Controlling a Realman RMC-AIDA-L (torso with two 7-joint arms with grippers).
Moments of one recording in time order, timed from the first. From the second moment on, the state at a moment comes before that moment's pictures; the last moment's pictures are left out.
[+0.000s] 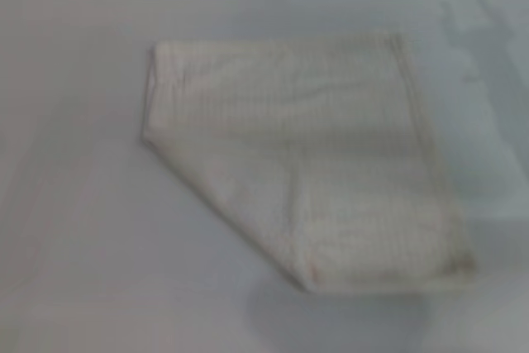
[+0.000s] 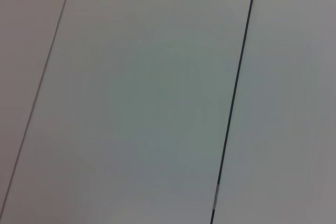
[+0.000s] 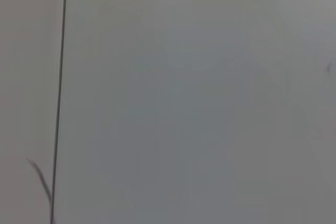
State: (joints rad) left arm -0.03 -2.07 -0.07 -0.16 1.45 1.71 -0.32; right arm 0.67 2.08 -0.82 -0.08 -0.48 -1.34 0.33
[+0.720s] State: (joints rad) left arm -0.04 -2.07 -0.11 -0.16 1.45 1.70 -0.33; right arm 0.68 2.08 -0.82 -0.08 -0.48 -1.30 0.33
